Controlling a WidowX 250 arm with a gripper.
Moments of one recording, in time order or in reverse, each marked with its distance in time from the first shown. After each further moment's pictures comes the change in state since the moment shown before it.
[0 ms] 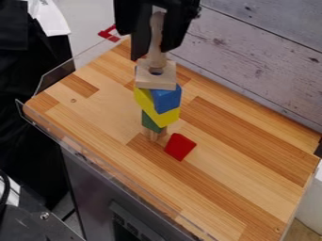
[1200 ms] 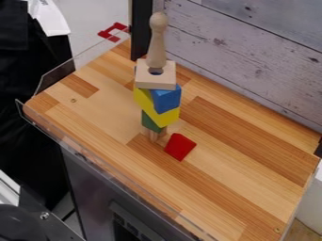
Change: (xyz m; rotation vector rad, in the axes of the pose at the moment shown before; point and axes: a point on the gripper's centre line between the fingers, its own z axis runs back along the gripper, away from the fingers) arm 0.047 0.066 0.033 -0.030 -0.062 0.138
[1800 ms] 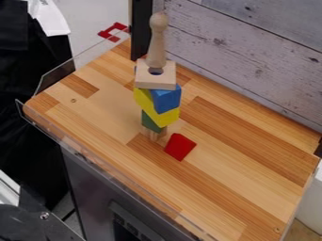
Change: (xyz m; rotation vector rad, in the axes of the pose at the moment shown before) arm -0.033 -0.012 -0.001 0.065 0.027 -0.059
